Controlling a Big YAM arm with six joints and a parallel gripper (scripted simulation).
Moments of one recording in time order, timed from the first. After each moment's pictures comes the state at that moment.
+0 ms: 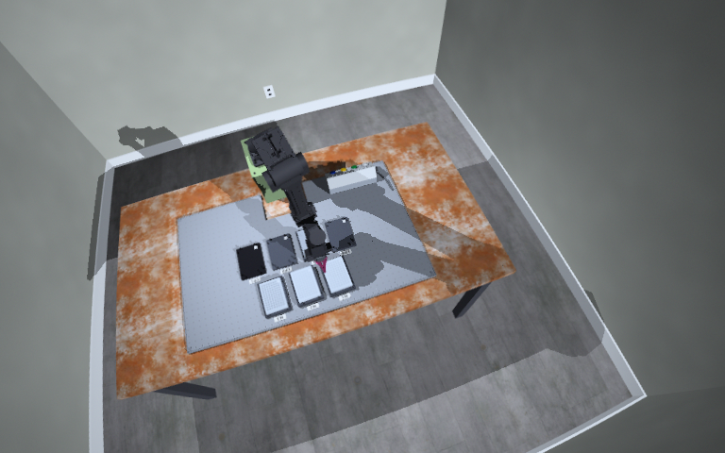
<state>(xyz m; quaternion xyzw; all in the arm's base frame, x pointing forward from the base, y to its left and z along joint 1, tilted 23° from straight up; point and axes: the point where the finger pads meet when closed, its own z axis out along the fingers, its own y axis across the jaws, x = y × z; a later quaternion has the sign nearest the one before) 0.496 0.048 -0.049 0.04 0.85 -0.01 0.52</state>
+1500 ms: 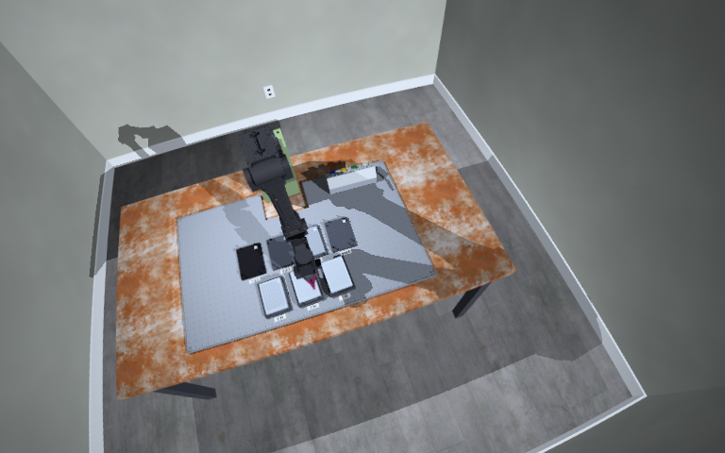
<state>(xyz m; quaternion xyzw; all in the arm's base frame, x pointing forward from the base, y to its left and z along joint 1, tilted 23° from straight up) 0.540 -0.011 -0.028 0.04 0.85 -0.01 0.52</state>
